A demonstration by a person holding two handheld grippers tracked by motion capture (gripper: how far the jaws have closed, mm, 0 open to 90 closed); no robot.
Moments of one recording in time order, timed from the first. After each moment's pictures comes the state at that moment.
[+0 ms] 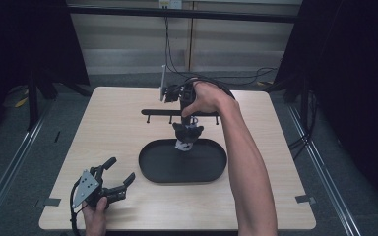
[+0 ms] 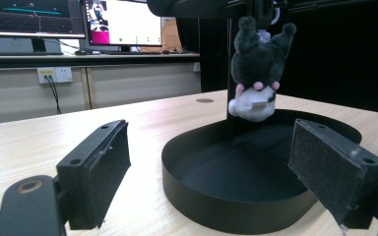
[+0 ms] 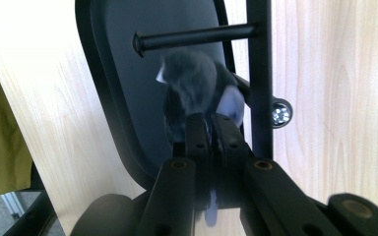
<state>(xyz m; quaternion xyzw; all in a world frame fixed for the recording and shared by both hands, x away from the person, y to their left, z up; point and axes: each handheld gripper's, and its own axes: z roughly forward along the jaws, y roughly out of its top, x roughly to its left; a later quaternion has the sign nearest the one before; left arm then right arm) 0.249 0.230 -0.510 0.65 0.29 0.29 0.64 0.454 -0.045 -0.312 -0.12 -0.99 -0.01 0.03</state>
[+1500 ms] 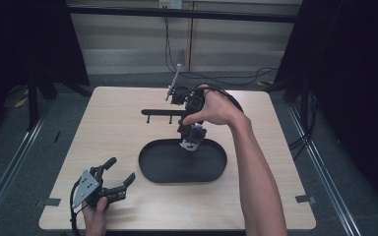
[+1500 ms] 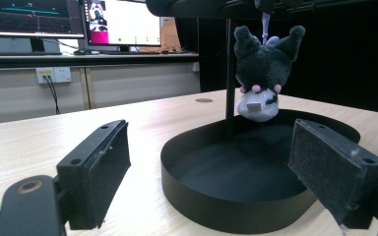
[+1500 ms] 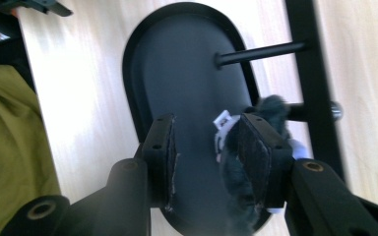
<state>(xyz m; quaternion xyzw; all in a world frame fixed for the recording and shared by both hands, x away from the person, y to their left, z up) 0.249 0.230 -0.510 0.65 0.29 0.28 0.64 0.416 -0.066 -0.299 -0.16 -0.98 -0.14 0.02</state>
